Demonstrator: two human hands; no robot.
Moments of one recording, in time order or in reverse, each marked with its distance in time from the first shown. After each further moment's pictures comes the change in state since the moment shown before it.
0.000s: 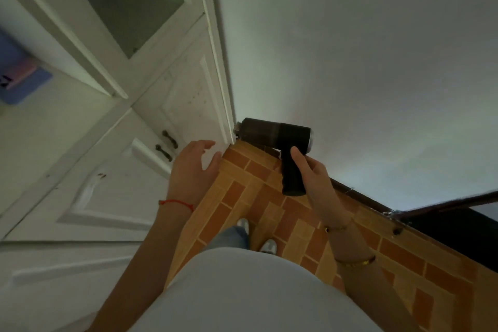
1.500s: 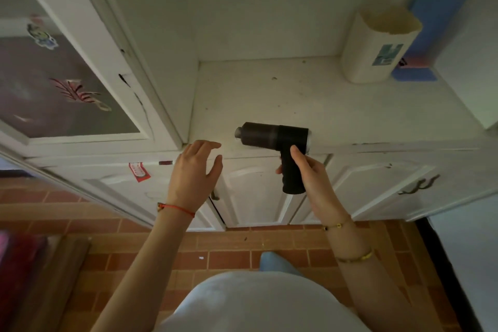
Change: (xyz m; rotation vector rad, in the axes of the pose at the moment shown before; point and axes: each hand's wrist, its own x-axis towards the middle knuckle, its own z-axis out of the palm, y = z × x) left_hand -0.389 -0.311 -0.341 0.309 0.708 -0.555; right_hand -0.226 0.126 0.516 -0.445 -0.918 -0.077
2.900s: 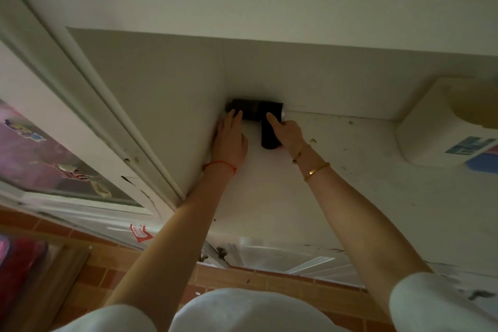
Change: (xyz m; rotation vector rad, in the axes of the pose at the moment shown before) left_hand 0.250 -0.069 0.068 0.033 -0.030 -0.216; right_hand 0.316 -0.096 0.128 -0.448 -0.039 -0.015
